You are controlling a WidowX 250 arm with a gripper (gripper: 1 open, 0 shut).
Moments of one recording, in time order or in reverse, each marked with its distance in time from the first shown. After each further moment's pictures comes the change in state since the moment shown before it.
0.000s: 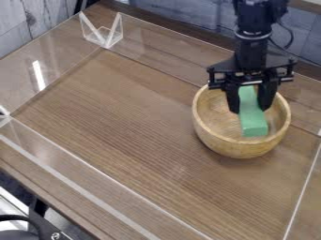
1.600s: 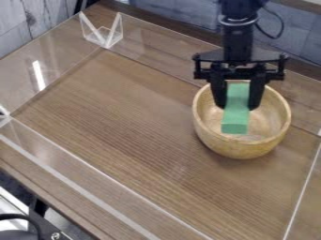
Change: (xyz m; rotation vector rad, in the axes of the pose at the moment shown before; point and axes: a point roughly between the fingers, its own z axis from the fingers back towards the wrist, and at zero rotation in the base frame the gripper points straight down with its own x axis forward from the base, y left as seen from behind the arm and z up) arm -0.015 0.022 0.019 -0.015 0.077 -0.262
